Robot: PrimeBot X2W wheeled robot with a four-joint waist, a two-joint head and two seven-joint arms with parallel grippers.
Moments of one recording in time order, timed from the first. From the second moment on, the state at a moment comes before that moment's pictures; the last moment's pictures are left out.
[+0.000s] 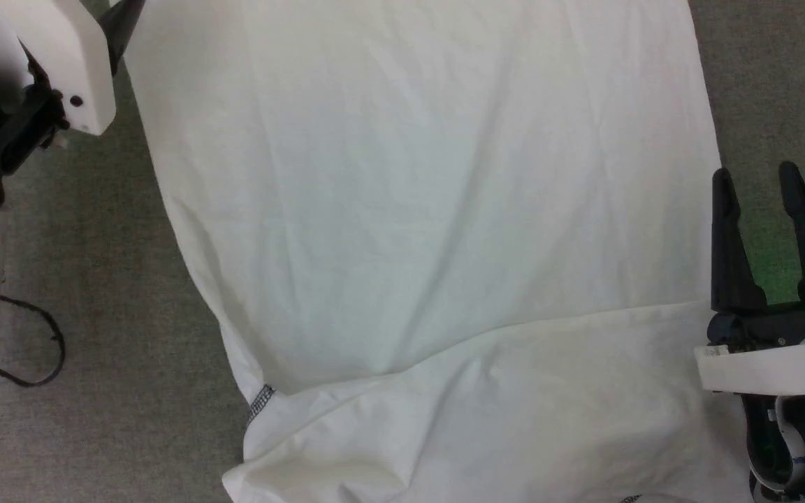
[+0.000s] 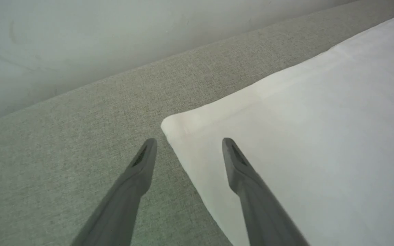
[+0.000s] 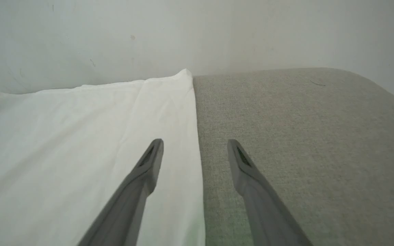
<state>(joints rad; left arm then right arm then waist) -0.96 0.55 -0.29 0.23 -0.53 -0.12 0.63 -0.12 -0.05 -0.07 -0.25 0.20 0.13 -0.12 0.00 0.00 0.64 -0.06</state>
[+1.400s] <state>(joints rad) -0.99 0.45 -0.41 0.31 -0.55 -0.12 0.46 -1.07 -0.08 -0.22 0.21 0.04 0.13 0.85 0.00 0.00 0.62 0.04</state>
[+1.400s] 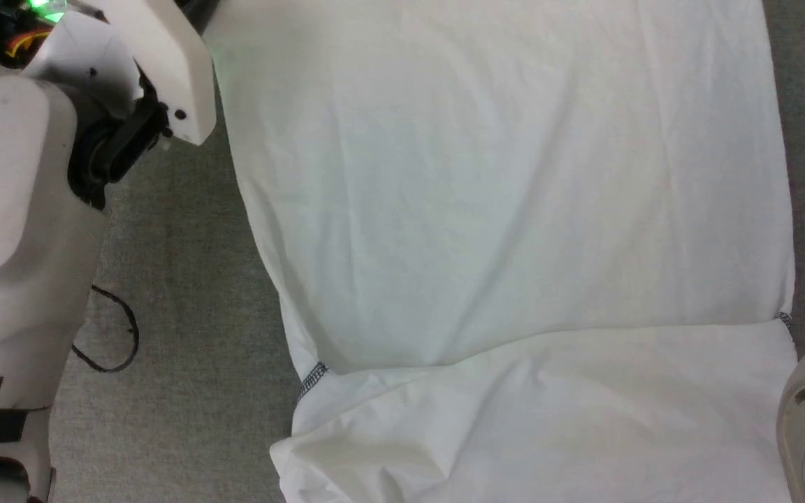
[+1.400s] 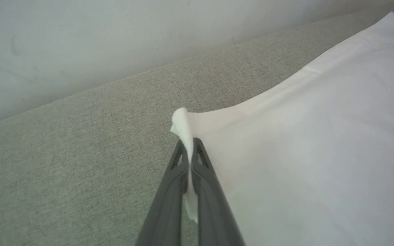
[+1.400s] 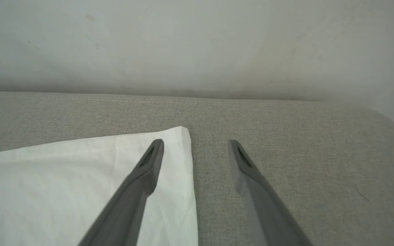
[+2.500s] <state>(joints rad) -1.11 0.42 -0.47 0.40 -0.58 -0.12 0.29 -1.11 -0.05 -0.28 0.25 0.00 0.13 0.77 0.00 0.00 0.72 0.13</state>
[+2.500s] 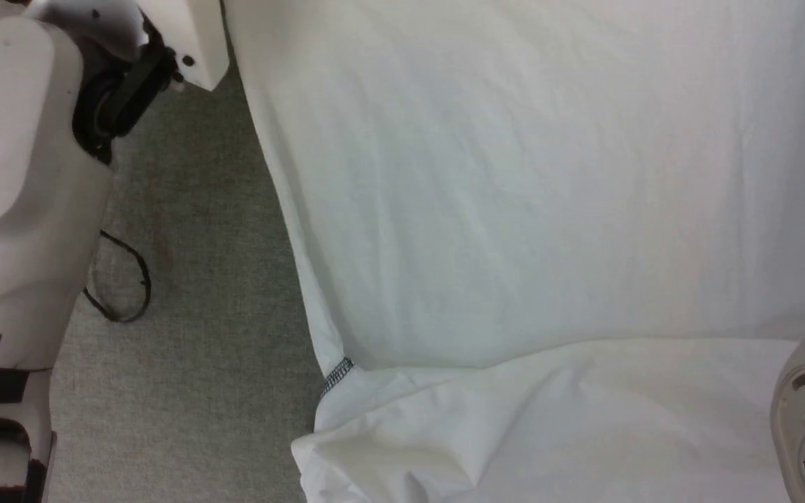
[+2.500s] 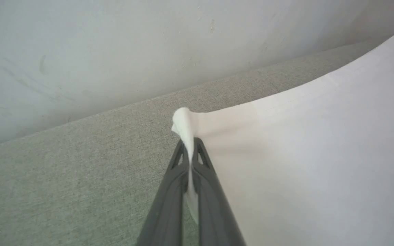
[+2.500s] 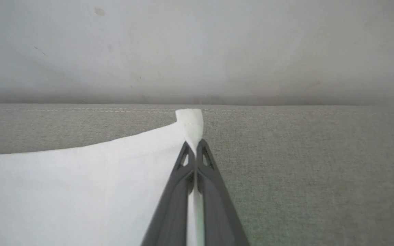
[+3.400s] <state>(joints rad) -0.62 0.59 -0.49 -0.04 -0.51 -0.05 -0.01 -0.53 -0.10 -0.25 -0.10 0.43 0.13 0.59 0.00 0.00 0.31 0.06</state>
